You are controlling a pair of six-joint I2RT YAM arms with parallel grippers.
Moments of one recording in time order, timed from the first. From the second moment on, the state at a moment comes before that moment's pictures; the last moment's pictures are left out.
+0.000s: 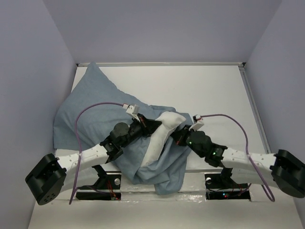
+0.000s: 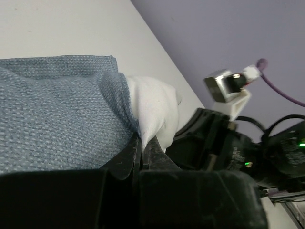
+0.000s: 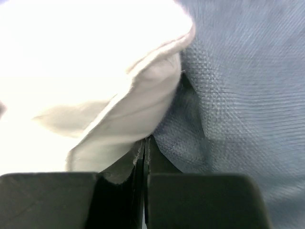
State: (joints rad) left arm -0.84 1.04 0.34 0.71 0.02 -0.72; right arm 1.00 1.09 0.31 0.44 0.39 0.91
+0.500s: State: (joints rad) left arm -0.82 1.24 0.42 0.69 0.01 -0.63; right arm 1.00 0.17 0.37 -0.18 0.57 0.66
